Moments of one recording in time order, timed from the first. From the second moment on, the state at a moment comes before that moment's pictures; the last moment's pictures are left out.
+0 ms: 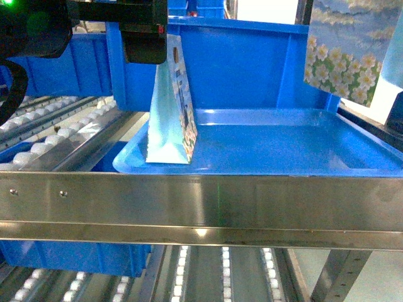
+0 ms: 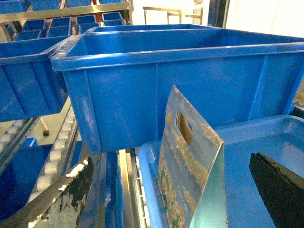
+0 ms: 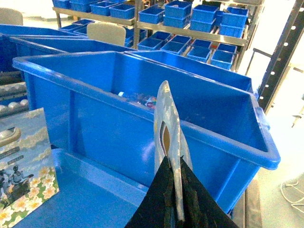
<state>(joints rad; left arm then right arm) -0.38 1.45 0.76 0.55 -0.18 0.01 0.04 1.61 1.02 0.55 -0.38 -0.09</state>
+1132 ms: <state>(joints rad) -0.54 1.60 0.93 0.60 -0.33 0.13 0.03 1.59 1.02 0.52 -0.39 -0.09</state>
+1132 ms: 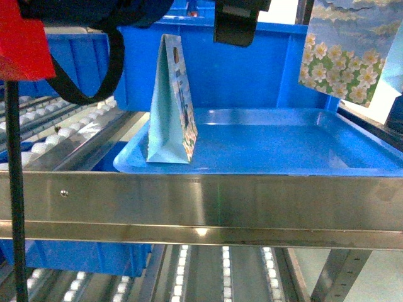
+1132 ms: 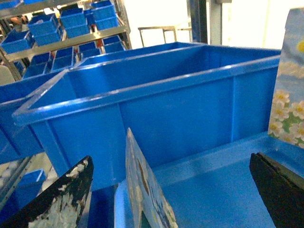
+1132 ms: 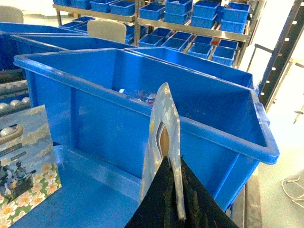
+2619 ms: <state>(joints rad) -0.47 1.79 0.96 0.62 -0.37 0.17 0.03 1.59 1.02 0.52 -0.39 -0.09</state>
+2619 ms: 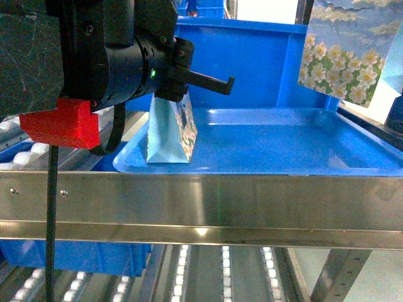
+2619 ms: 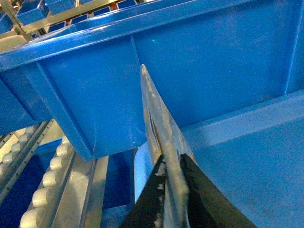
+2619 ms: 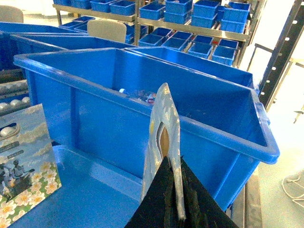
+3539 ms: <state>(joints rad) -0.42 1.47 0.84 0.74 -0.43 0.25 0.03 1.59 1.02 0.52 -0.39 -0.09</state>
